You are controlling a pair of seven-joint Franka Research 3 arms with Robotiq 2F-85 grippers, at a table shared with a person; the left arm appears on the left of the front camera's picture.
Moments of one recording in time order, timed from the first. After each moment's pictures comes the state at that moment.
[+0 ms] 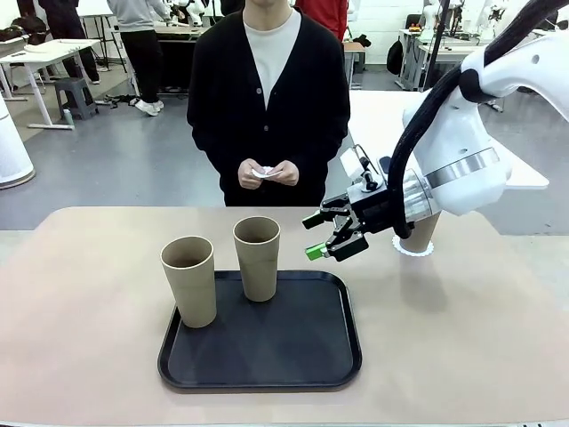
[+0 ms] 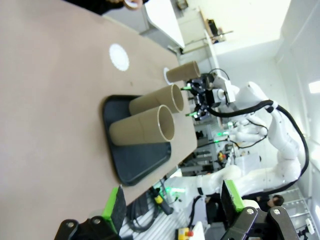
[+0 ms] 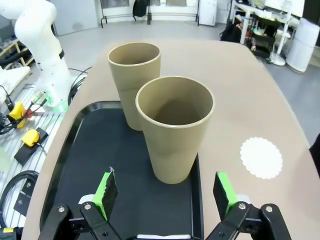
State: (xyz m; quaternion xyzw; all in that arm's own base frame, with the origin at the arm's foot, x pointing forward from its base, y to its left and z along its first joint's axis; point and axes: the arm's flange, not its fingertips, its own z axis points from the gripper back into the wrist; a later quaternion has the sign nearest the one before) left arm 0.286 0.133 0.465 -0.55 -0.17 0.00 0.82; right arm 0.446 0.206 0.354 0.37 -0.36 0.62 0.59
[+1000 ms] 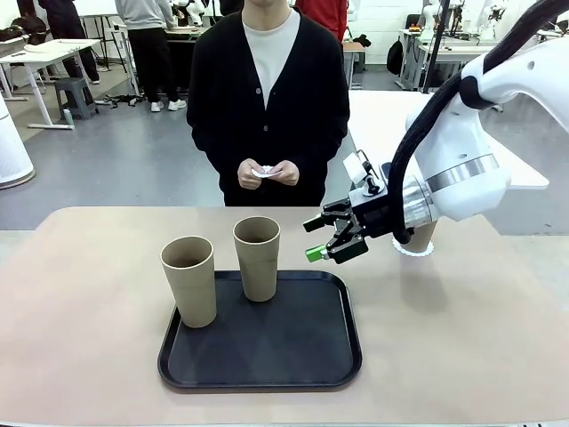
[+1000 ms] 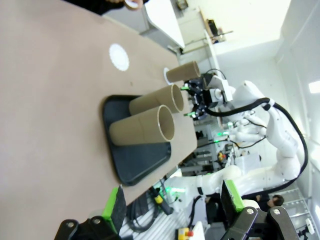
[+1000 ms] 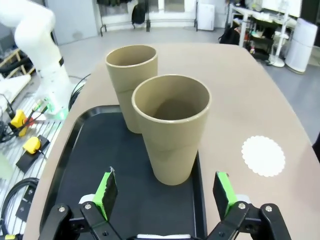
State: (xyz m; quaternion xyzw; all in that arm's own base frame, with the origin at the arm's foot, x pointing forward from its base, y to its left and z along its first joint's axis) left arm 0.286 0.133 0.465 -0.55 -0.17 0.00 0.82; right arm 0.449 0.203 0.335 0.39 -0.37 0.59 0.60
